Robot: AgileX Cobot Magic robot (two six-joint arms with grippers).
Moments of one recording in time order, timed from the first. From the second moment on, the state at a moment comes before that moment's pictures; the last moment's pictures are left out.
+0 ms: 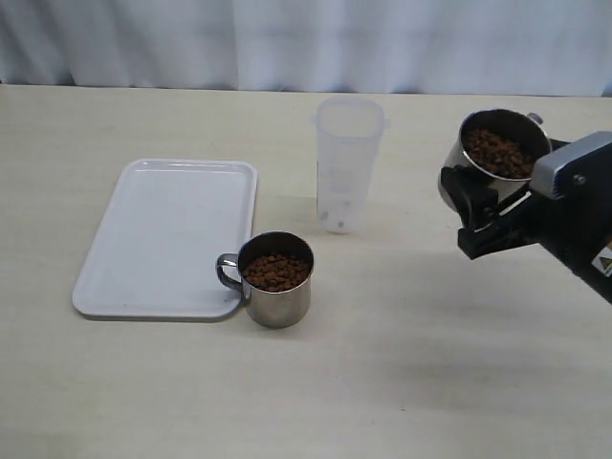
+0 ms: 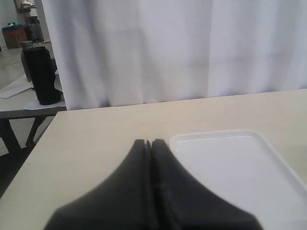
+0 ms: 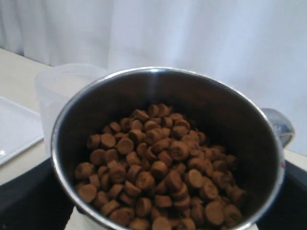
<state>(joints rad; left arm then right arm) -0.05 0.00 0.00 -0.08 0.18 0.18 0.29 1.48 -0.27 -0.25 -0.99 -0.08</state>
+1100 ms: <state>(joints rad) -0.05 0.00 0.00 -0.08 0.18 0.18 0.44 1.24 -0.46 -0.12 -0.19 -0.18</state>
